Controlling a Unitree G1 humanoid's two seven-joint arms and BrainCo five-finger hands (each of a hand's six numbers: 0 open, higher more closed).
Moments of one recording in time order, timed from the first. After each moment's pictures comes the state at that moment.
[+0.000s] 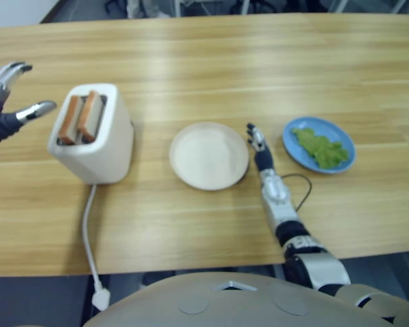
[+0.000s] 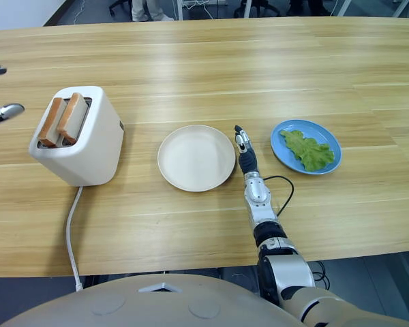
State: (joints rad) left arm 0.19 0.92 0.49 -0.26 0.48 0.02 -0.18; right arm -0.32 -0.07 -0.04 0.87 -0.07 -0.60 -0.05
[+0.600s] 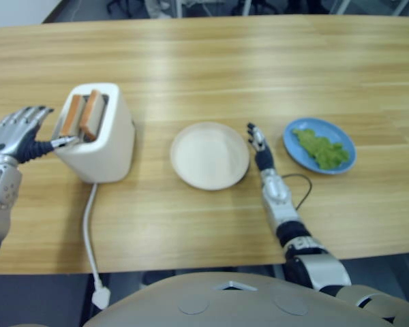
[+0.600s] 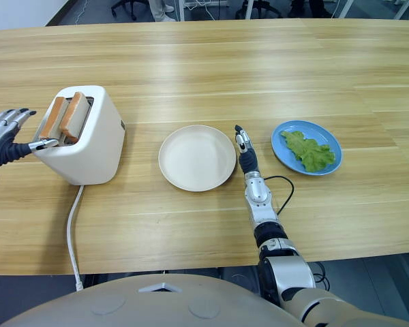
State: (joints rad) left arm 0.12 0.92 0.24 -0.03 0.71 -0.01 -0.07; right arm -0.31 -0.08 -0.03 0.85 -0.07 -0.58 -0.05
